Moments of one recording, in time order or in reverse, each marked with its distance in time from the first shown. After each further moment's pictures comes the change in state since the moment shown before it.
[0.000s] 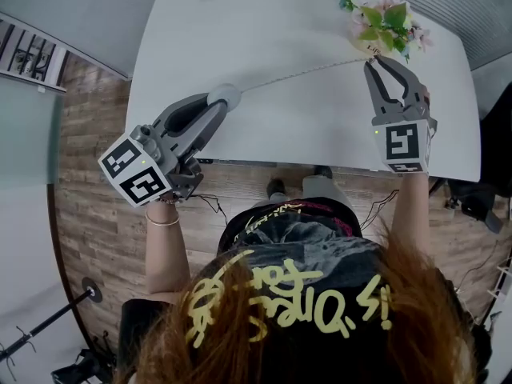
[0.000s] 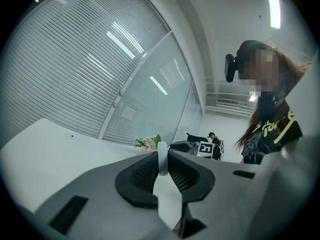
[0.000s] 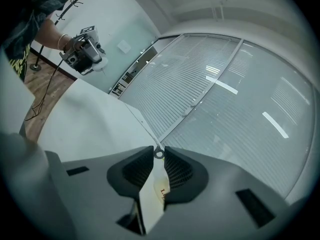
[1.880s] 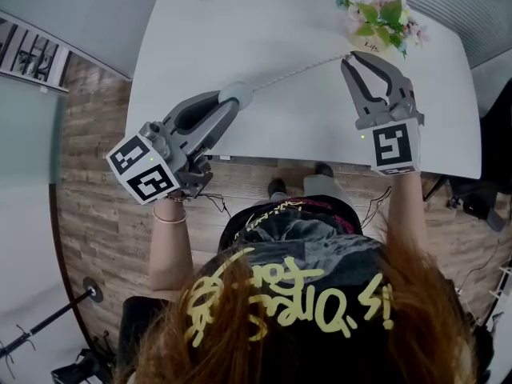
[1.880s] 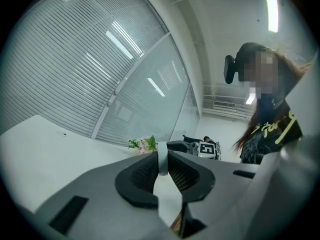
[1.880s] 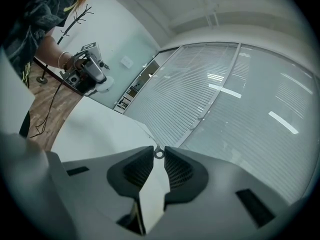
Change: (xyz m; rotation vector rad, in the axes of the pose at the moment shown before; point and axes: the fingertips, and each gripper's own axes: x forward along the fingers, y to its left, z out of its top) left arm 0.017 -0.020 -0.002 -0.011 -0.021 -0.043; right arm -0.005 0.022 0.048 0.044 -0.135 0.075
